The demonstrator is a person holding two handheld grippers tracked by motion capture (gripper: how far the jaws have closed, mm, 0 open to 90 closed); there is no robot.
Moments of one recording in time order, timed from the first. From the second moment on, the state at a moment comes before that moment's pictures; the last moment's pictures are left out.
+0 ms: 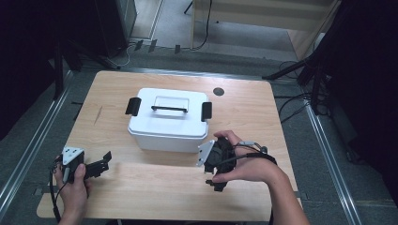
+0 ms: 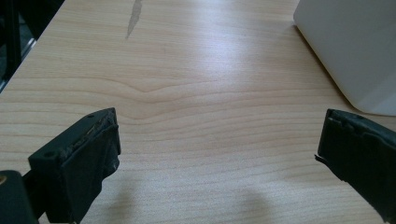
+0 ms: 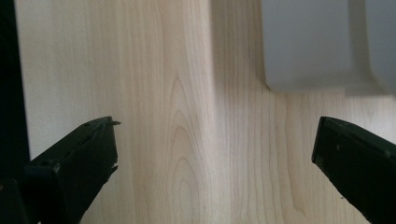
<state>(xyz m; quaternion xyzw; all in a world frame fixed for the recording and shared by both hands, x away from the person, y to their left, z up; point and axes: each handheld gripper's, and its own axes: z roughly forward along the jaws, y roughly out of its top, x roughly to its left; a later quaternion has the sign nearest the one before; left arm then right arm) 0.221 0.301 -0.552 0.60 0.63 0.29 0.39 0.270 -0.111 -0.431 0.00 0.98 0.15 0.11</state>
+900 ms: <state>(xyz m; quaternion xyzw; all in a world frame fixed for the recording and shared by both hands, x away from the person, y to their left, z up) 0.221 0.301 -0.552 0.60 0.63 0.29 0.39 0.286 -0.231 -0.493 0.21 0.93 0.26 0.17</state>
